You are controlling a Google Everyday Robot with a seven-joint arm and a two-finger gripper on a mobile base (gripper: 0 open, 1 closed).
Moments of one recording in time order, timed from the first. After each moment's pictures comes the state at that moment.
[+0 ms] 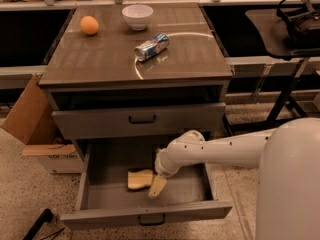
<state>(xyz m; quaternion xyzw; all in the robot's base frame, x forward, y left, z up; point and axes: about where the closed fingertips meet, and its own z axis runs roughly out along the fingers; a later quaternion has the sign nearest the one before) 0.559 0.012 0.440 -0.63 0.74 0.10 0.20</state>
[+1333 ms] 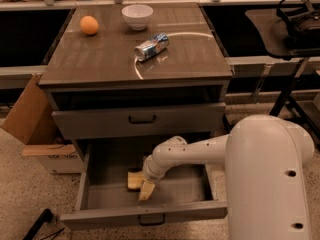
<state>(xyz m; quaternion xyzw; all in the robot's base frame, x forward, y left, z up) 0.562 0.064 0.375 -0.67 0.71 0.14 0.18</state>
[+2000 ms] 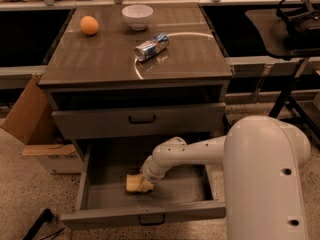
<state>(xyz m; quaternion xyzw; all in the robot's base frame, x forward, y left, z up) 0.562 0.066 0.366 -0.67 0.71 0.14 0.18</state>
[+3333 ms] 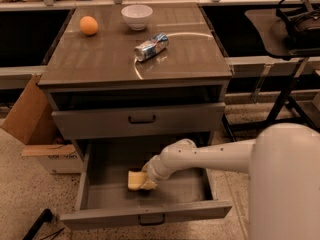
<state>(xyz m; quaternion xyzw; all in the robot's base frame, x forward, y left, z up) 0.554 0.057 0.395 -0.67 0.69 0.15 0.22</state>
